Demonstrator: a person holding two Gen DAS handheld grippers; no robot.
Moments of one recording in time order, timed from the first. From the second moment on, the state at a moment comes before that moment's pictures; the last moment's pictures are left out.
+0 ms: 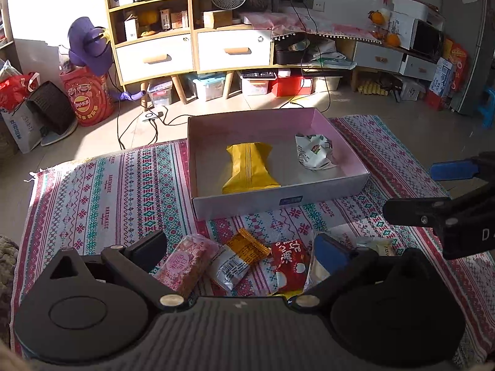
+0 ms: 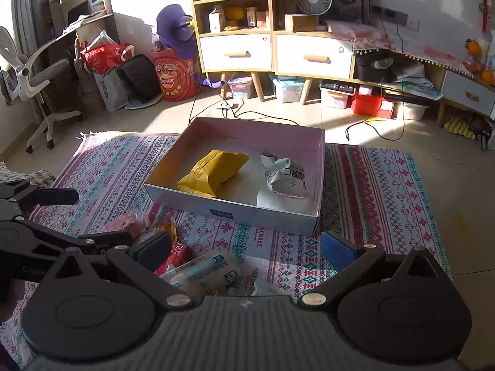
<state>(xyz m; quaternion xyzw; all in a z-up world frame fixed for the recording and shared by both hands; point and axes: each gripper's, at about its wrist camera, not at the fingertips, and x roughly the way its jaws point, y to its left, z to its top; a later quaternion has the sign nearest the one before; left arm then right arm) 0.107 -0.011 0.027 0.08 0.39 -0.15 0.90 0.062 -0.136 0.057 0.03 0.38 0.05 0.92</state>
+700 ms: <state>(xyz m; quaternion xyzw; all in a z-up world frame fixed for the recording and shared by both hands) 0.052 0.027 -0.020 0.08 0.50 -0.16 0.85 0.006 -0.095 0.002 -0.03 0.49 0.12 0.86</state>
